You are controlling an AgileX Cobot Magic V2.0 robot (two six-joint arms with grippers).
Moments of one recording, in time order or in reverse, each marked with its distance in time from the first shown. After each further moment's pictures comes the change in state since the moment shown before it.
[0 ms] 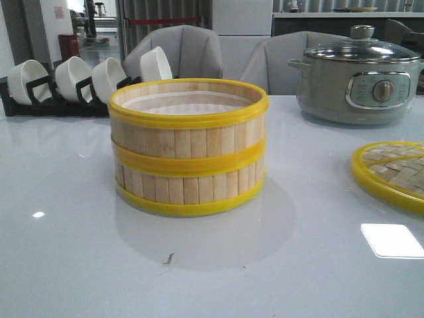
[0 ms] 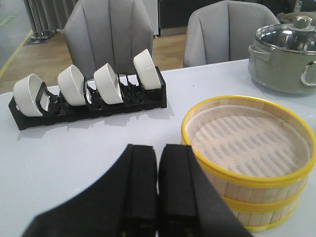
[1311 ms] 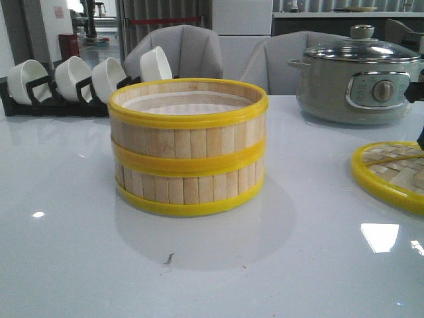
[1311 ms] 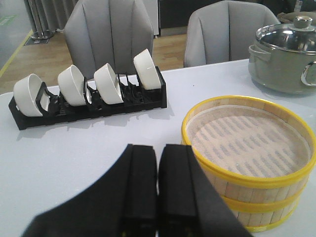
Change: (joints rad) left arm 0.000 0.000 0.000 0.000 0.000 0.000; right arm -0.069 0.467 -0.366 -0.059 0.228 -0.002
